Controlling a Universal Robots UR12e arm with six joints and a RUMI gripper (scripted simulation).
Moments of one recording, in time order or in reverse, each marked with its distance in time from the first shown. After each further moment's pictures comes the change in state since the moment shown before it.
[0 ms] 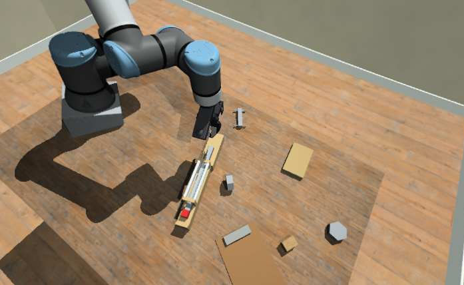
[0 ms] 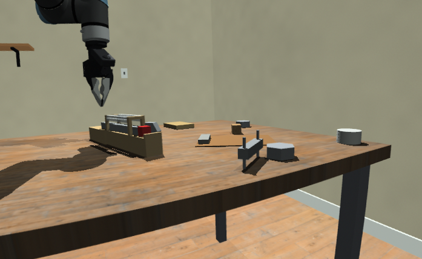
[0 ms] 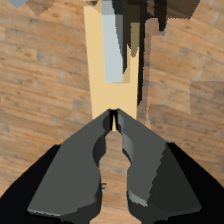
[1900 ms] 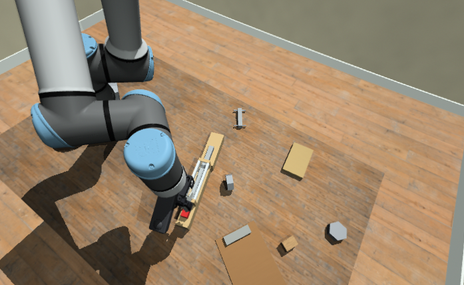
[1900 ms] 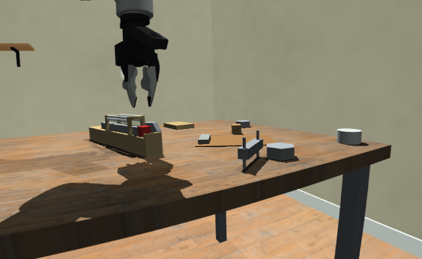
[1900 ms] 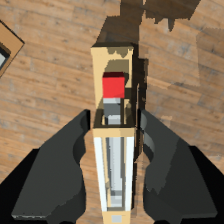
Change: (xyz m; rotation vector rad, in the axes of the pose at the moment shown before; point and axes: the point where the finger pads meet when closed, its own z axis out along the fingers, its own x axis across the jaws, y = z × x) arm 0.001 -0.297 0.001 0.000 0.000 0.001
